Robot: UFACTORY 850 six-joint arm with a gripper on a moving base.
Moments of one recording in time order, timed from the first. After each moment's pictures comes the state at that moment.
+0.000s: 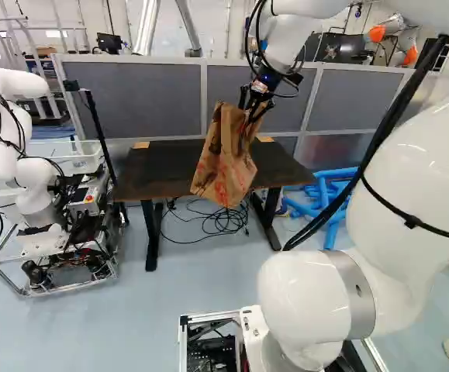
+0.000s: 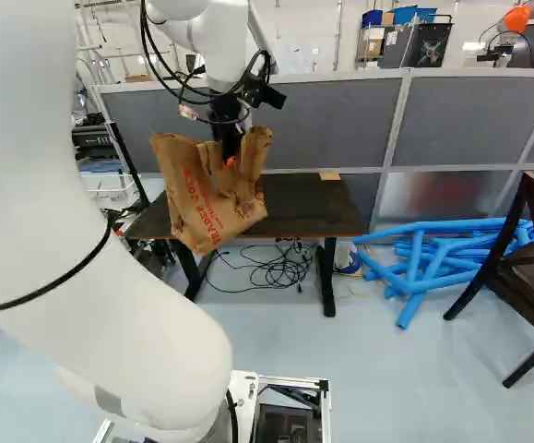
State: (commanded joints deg) arm -5.2 3.7 -64.2 20.7 -52.7 19.2
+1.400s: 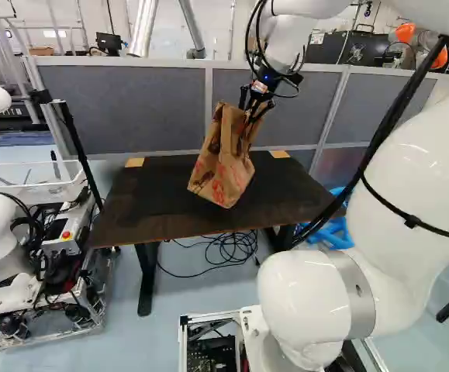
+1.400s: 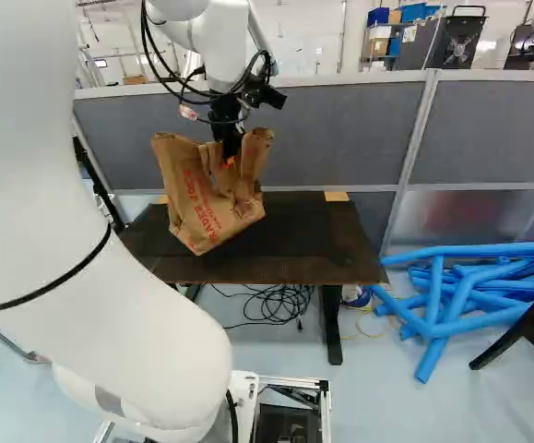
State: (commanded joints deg) arm -5.2 3.7 -64.2 20.7 -52.7 19.2
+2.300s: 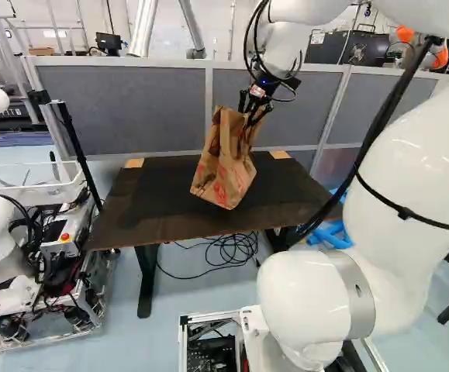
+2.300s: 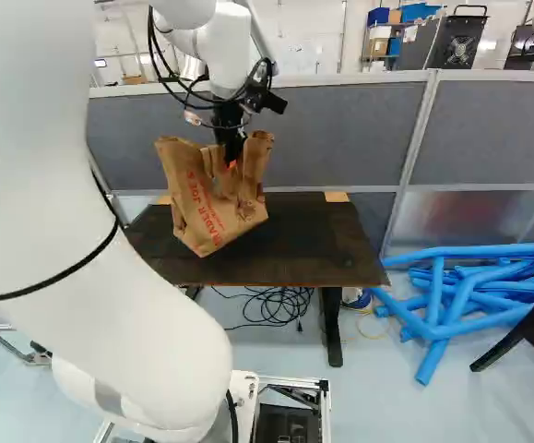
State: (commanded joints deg) arm -5.2 0.8 -64.6 20.6 -50.5 19.2
